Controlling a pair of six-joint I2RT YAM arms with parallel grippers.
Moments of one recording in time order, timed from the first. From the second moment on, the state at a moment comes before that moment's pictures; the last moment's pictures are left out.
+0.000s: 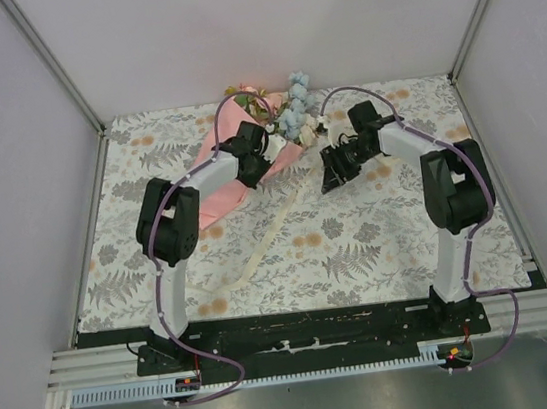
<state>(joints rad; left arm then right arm) -0.49 2.15 1.60 -0.48 -0.05 0.39 0.23 2.01 1.48 -0.67 -0.72 -0.24</state>
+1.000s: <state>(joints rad) -0.41 2.19 1.76 -0.79 0.30 0.33 0.50 1.86 0.99 0.53 -0.71 -1.19</state>
